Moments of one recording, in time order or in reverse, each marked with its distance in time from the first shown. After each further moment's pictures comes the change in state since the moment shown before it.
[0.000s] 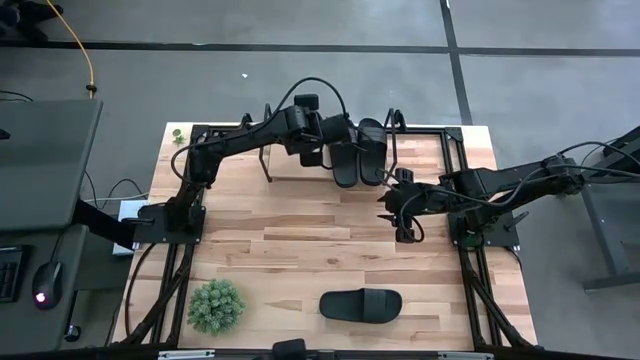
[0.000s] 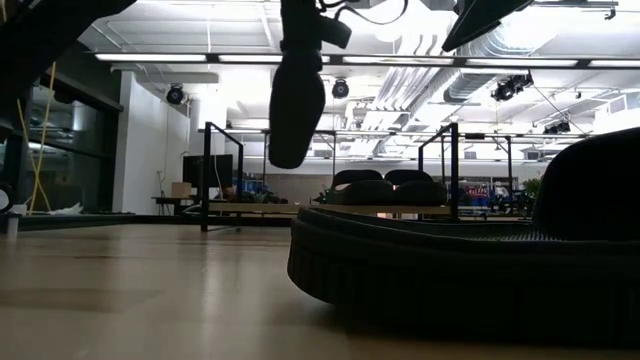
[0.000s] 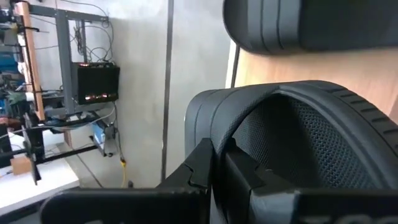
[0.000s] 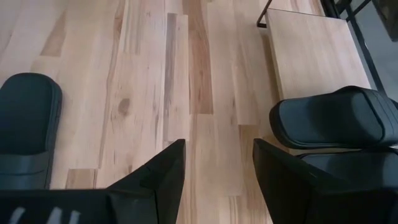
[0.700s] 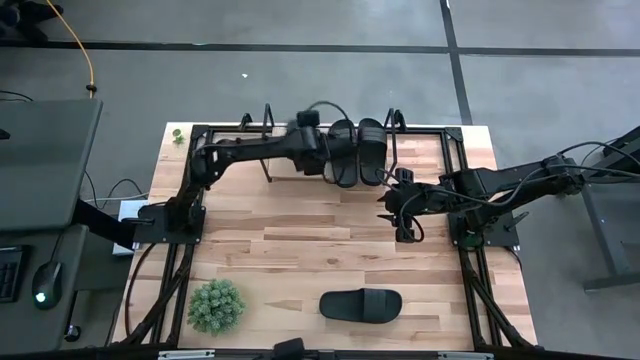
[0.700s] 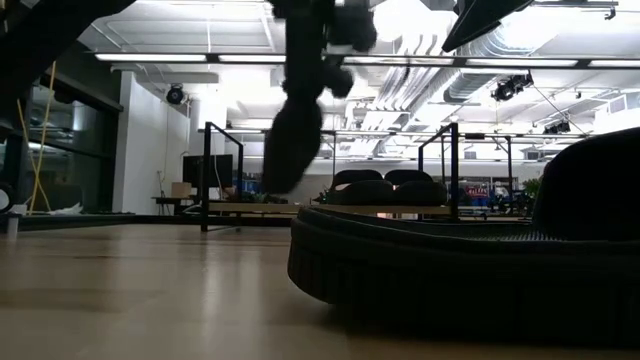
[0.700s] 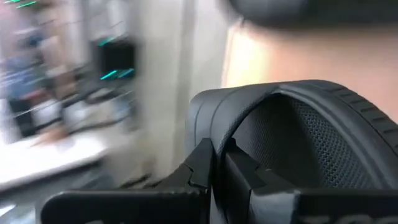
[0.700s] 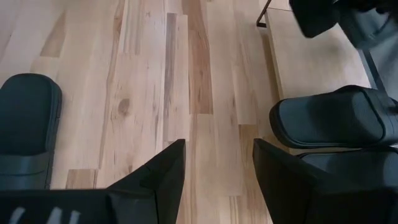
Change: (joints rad) left arm -0.002 0.000 -0.338 0.222 -0.154 -0.092; right arm 0.000 0.000 0.000 0.000 0.000 0.003
